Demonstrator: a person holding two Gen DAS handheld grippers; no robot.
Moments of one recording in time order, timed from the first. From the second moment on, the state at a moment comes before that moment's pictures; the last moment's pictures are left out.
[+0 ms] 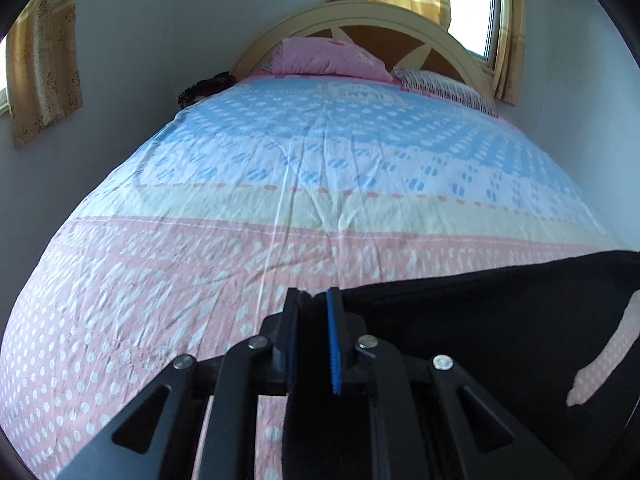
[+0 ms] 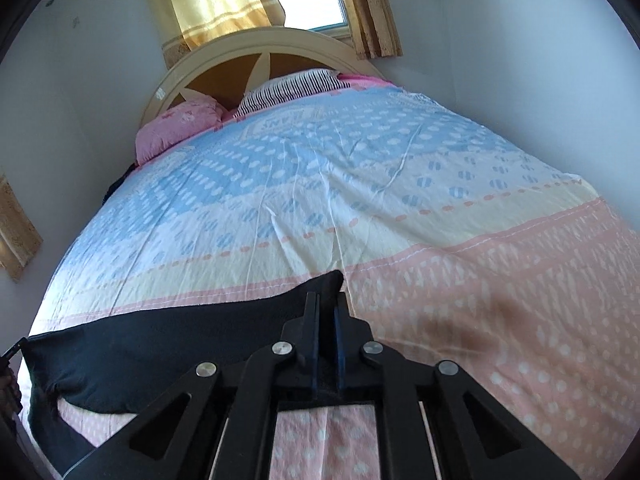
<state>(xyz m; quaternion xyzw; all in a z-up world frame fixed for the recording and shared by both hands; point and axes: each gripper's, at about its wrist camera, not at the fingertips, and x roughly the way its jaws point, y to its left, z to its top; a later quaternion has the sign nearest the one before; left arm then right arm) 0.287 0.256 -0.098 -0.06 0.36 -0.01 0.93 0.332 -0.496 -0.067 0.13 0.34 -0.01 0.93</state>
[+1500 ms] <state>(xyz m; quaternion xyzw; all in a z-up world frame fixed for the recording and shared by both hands) 0.151 0.257 -0.132 -0.05 0.34 -0.09 0.94 0.182 -0.147 -0.141 -0.34 0.34 0.17 0.86</state>
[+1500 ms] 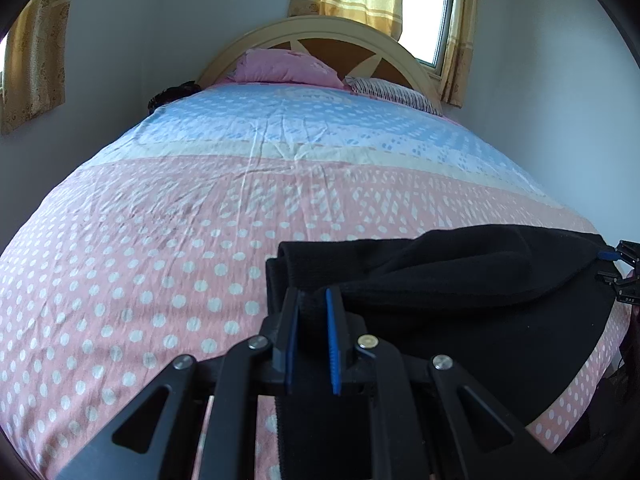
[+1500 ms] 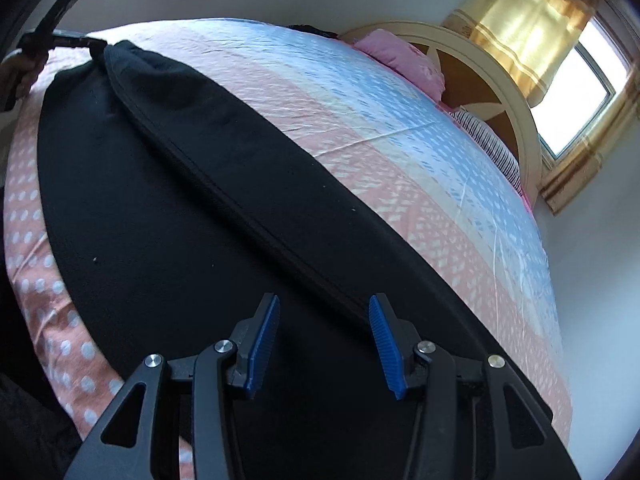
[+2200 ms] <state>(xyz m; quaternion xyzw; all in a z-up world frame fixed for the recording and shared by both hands) 0.116 0.264 -0.124 -0.03 0.31 -0.13 0.94 0.137 -0.151 -0.135 -0.33 0.34 0.20 0.86</state>
